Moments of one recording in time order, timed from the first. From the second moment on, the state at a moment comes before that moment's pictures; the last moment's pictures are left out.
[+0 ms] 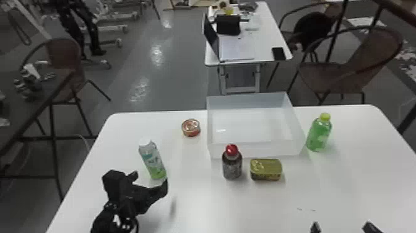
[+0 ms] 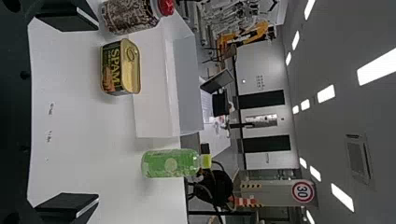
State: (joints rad) left arm 0.14 0.08 0.22 -1.32 0.03 -0.10 -0.41; right arm 0.63 -0.11 0.11 -1.80 -0.14 -0.25 0.06
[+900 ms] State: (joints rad) left arm -0.17 0.18 0.20 -0.91 0.03 -0.14 -0.46; right arm 0.58 -0.02 0.05 -1.77 -0.11 -0.23 0.16
